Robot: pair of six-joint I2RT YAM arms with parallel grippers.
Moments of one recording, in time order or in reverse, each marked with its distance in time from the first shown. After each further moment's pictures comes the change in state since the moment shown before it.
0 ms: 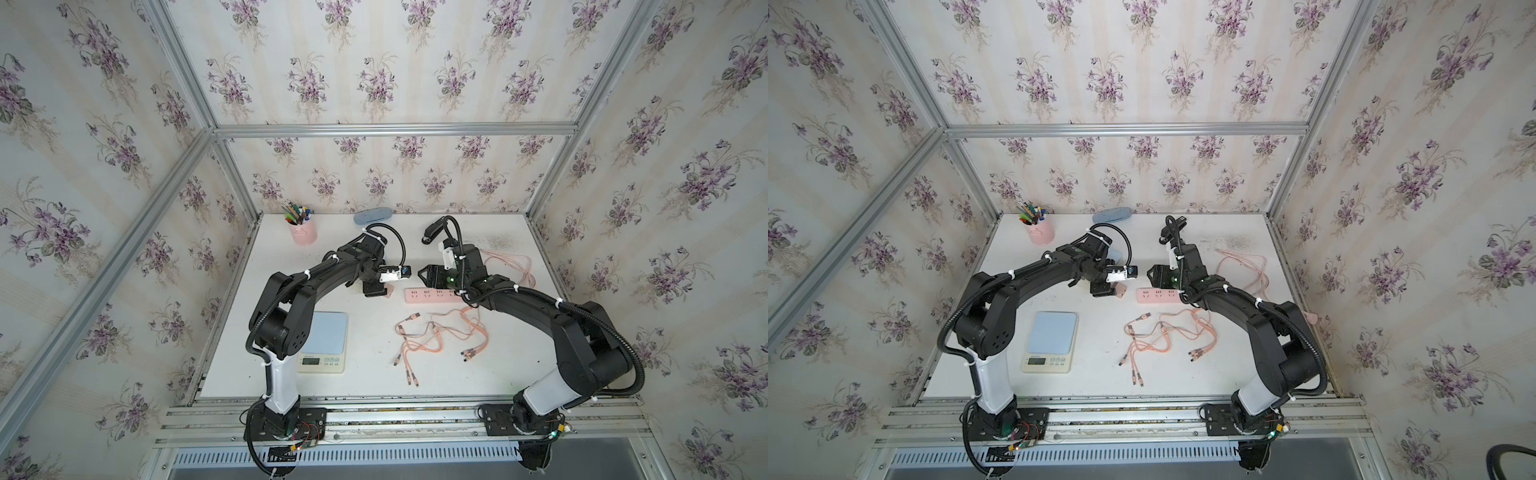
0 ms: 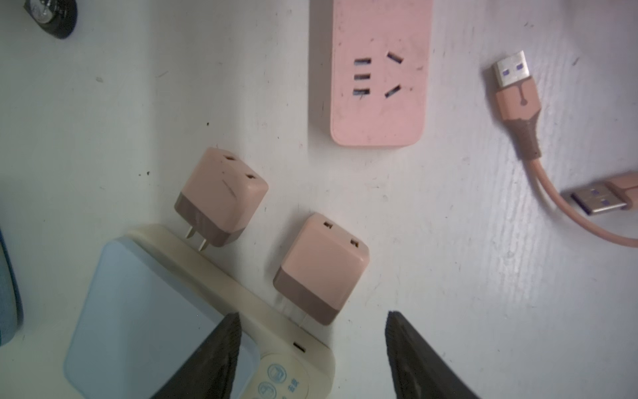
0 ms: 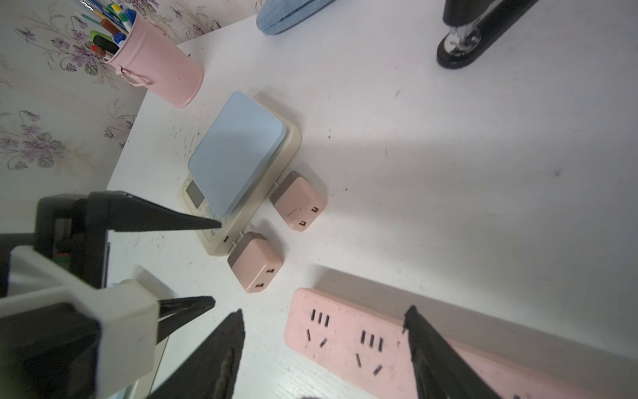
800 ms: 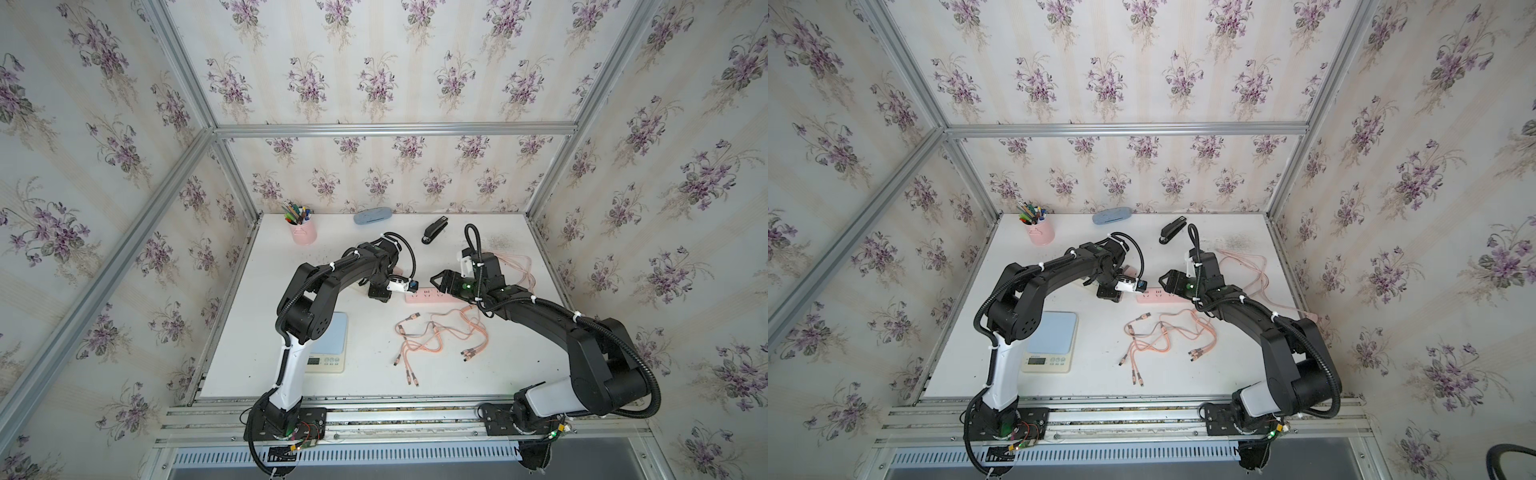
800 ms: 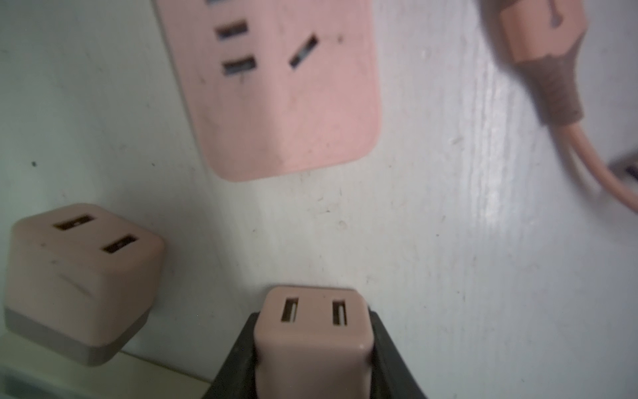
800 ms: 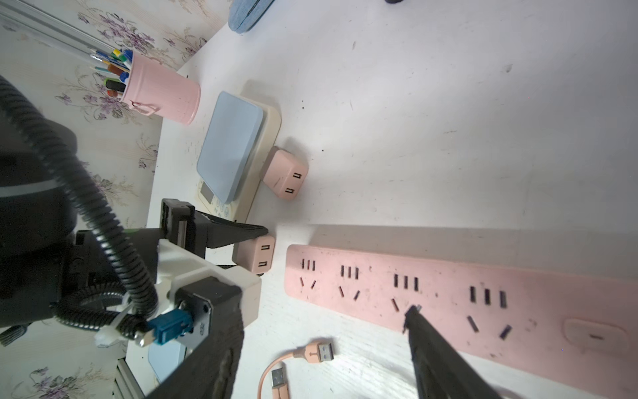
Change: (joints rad) left arm -0.044 0.174 0.152 -0.177 -0.069 0.096; right arm -0.113 -0.131 -0.138 -0.007 -0.129 0.168
